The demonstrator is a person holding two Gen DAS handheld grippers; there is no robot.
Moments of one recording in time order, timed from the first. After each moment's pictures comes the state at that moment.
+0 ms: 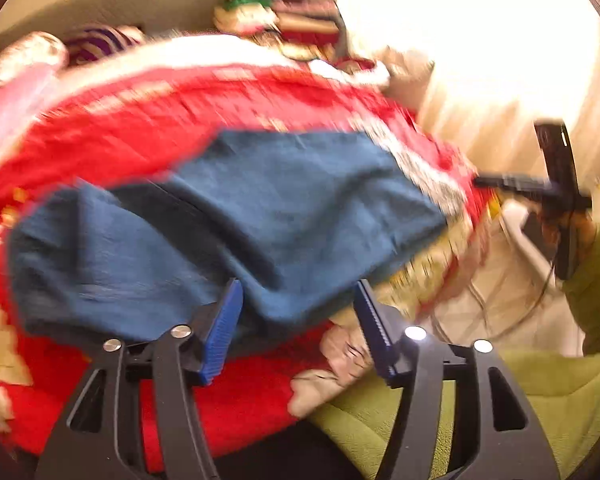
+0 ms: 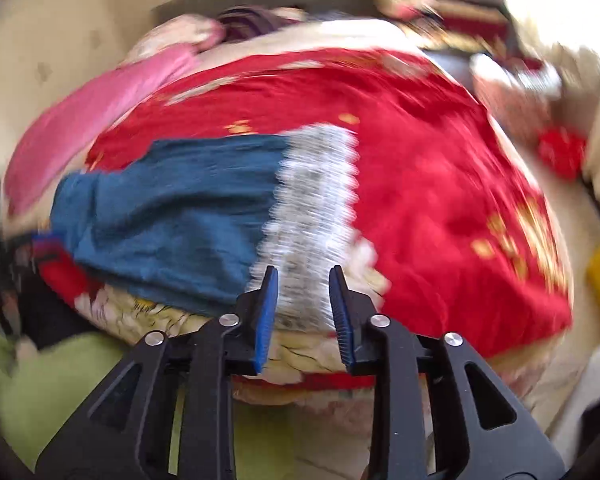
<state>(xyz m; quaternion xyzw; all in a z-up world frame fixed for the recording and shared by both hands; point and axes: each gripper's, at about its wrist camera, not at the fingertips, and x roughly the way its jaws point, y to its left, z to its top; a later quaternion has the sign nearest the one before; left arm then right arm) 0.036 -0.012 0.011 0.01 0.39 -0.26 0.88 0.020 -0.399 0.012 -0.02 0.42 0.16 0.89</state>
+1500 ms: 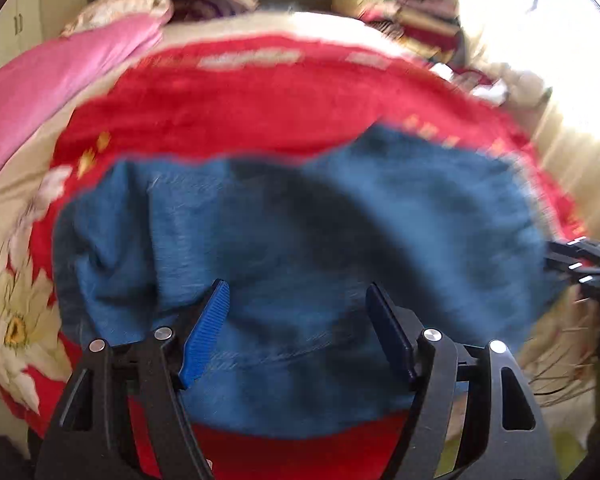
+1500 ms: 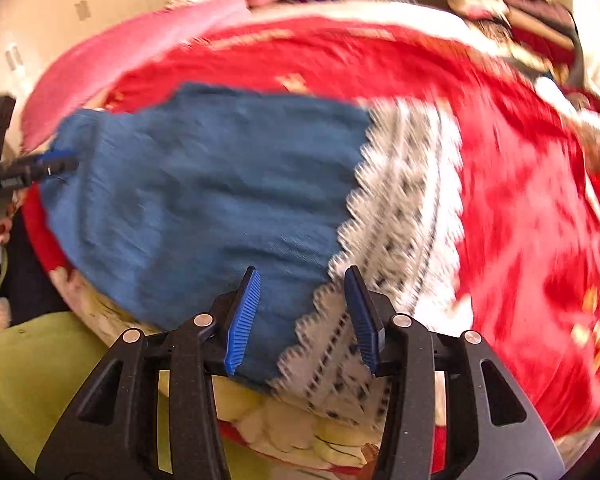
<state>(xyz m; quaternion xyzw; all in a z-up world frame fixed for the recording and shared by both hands) 0.104 0.021 -0.041 -0.01 0.48 -0.07 0.88 0.079 -0.365 -0.046 -0.05 0.46 0.21 0.86</state>
